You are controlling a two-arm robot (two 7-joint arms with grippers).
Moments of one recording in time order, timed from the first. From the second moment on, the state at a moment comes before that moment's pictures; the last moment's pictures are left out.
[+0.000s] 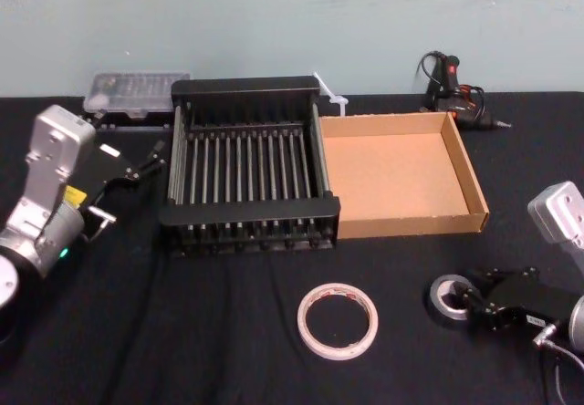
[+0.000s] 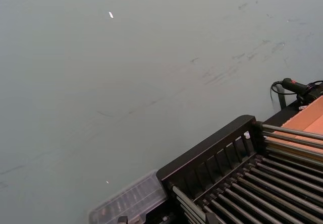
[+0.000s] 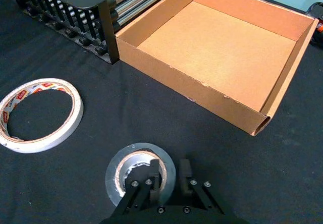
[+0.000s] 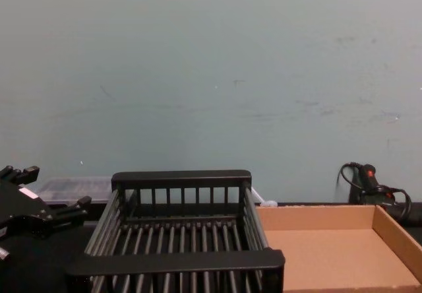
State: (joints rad) left arm -0.20 0.60 0.45 -1.41 -0.25 -0.12 0.03; right arm -0.11 0.72 -0.27 -1.75 0.40 0.40 0.37
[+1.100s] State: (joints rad) left arm -0.20 0.60 0.45 -1.41 -0.25 -0.12 0.03; right arm -0.06 0.65 -0.21 -1.77 0.42 0.38 0.33
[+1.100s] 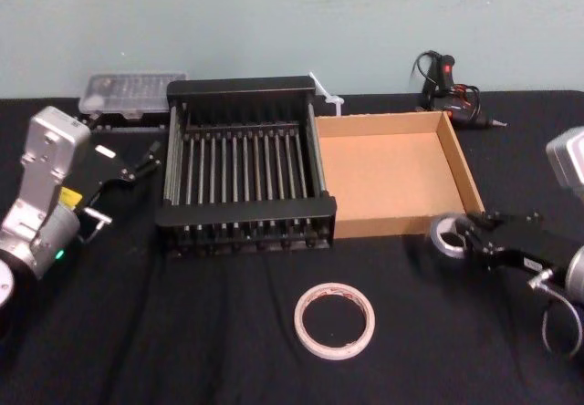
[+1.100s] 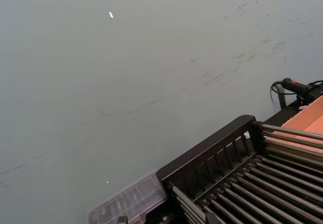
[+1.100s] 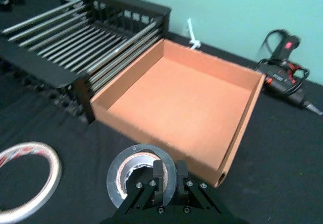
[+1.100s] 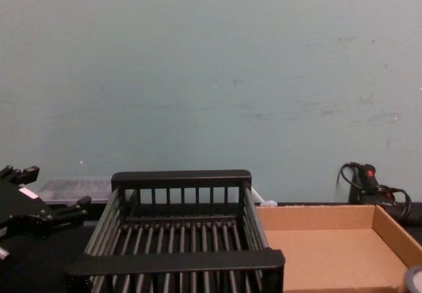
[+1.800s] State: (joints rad) left arm -0.20 0.60 0.45 -1.41 -0.25 -0.12 0.03; right arm 0.15 0.49 -0.24 -1.56 0.33 0.37 0.27
